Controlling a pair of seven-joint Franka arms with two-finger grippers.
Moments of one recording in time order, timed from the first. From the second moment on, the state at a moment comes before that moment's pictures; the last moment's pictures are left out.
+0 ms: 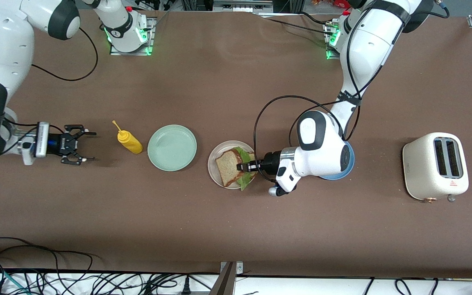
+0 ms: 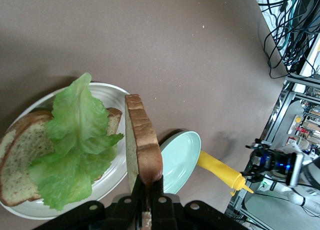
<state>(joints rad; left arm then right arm) -0.33 0.83 -0.18 -1.33 -0.97 2.24 -0.15 0.13 0.88 -0.71 -1.62 1.28 1.24 -2.36</state>
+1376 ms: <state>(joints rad) -0.16 0.84 -0.17 -1.40 -0.78 2.21 0.13 0.35 0.62 -0.78 -1.14 0.67 1.18 -0.97</state>
